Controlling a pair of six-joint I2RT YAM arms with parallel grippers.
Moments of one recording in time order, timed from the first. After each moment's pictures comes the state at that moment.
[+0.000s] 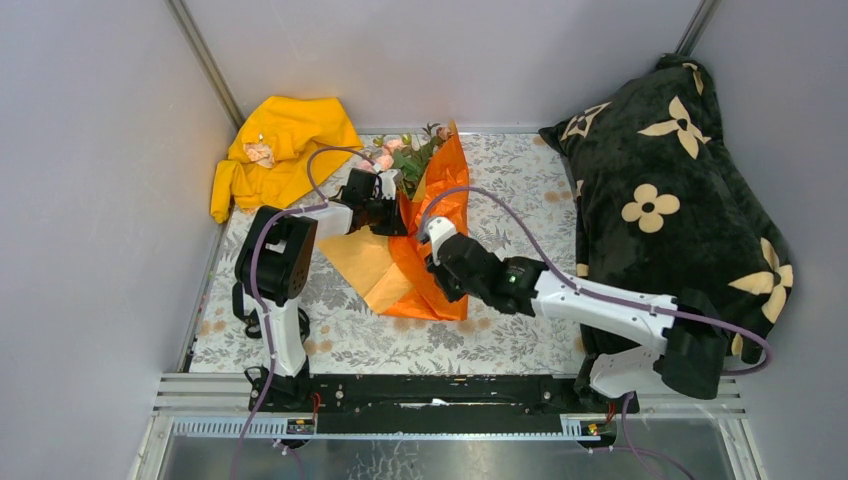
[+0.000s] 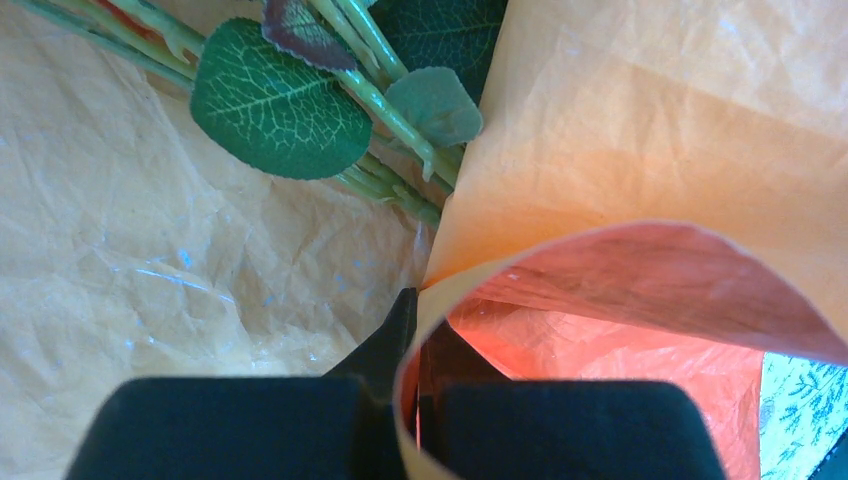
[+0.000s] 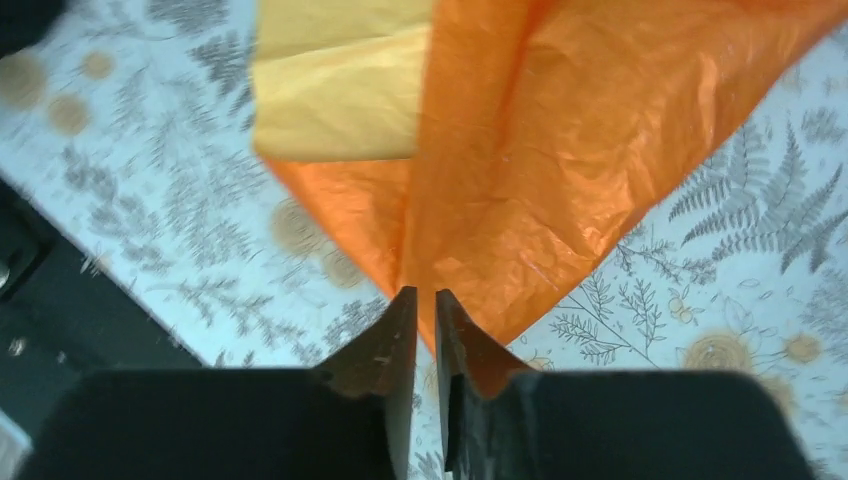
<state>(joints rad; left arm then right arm) -0.27 1.98 1.15 -0.03 0.48 -0.19 1.14 1.35 1.04 -0.43 0.22 0.19</state>
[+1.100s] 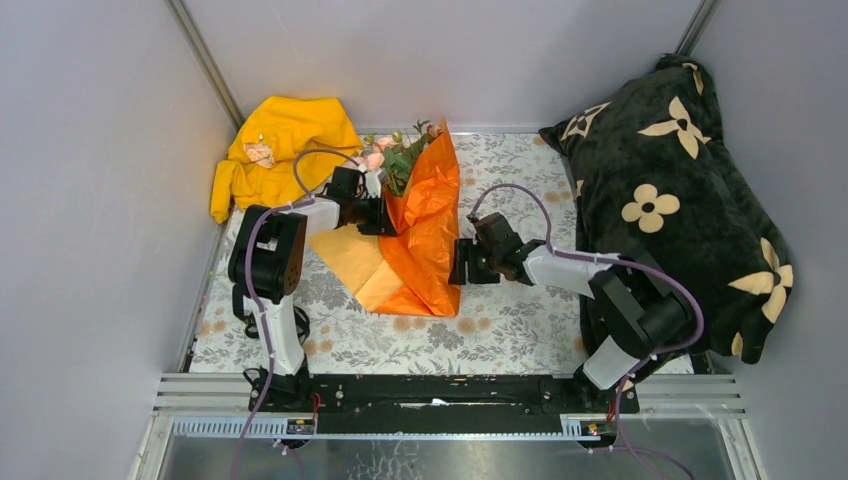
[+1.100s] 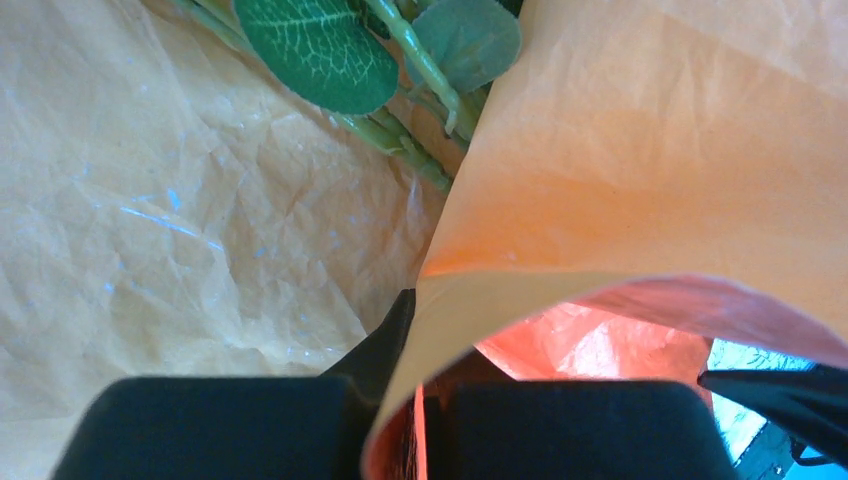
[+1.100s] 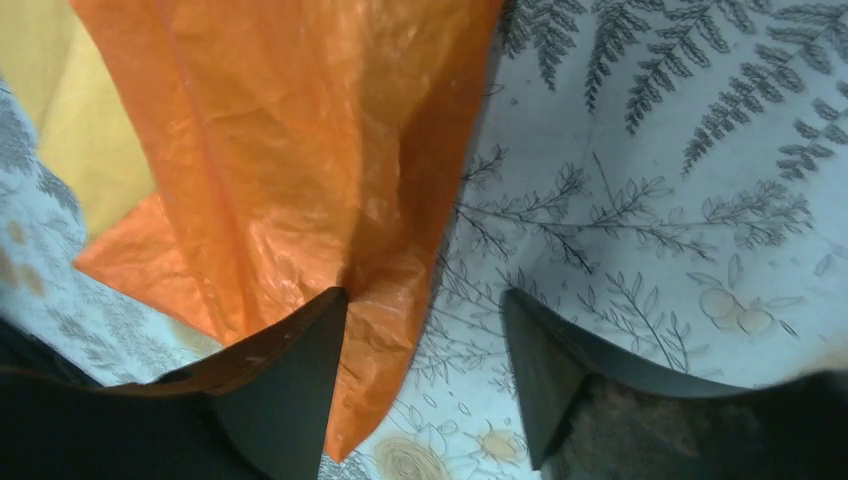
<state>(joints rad) -0.19 1.97 1.16 -0.12 0.58 -0.20 0.65 1.59 0.80 -0.12 -0.15 0.53</state>
